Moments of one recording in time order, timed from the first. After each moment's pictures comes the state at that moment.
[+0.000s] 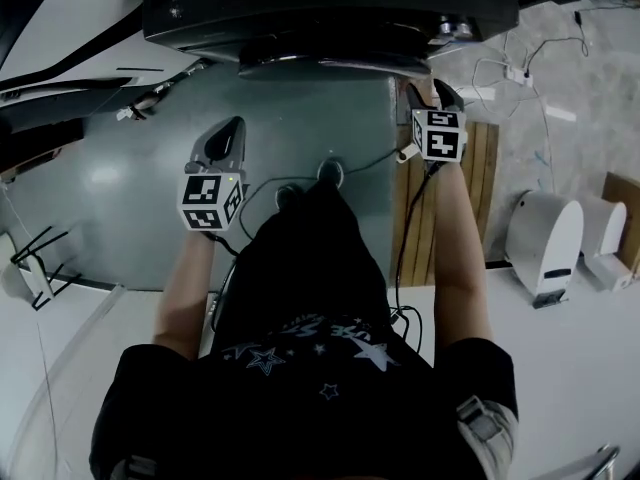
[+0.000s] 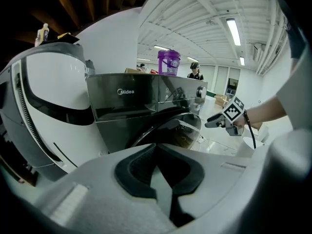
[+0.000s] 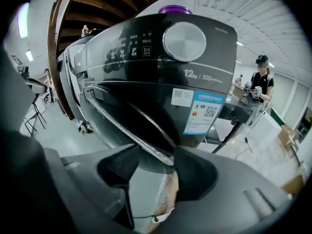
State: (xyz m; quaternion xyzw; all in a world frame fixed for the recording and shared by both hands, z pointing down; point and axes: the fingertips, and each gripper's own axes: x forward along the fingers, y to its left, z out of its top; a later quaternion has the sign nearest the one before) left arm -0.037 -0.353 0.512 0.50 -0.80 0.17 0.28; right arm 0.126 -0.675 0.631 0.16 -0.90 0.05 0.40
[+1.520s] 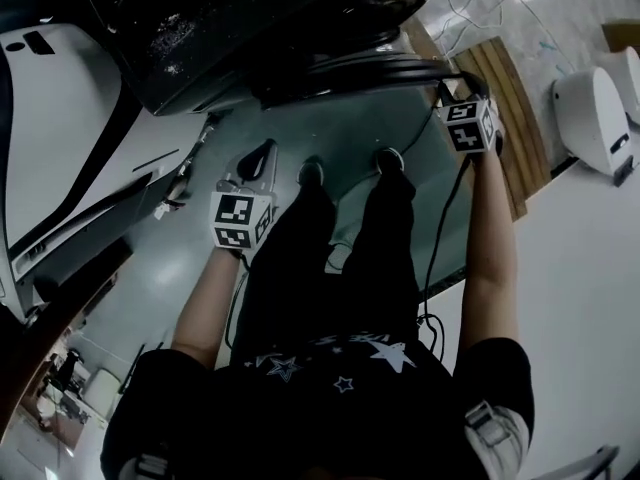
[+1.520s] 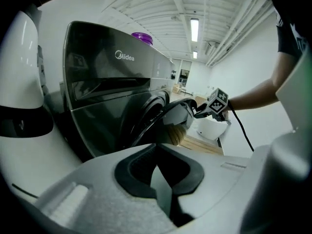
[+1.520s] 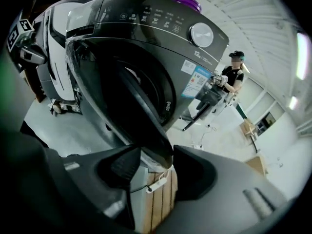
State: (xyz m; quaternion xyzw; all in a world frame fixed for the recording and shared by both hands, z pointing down) left arm -0.095 -0.334 0.583 0.72 -0.60 0.23 0.27; right arm 0.194 -0.584 0.668 0.31 -0.80 0.01 0.51
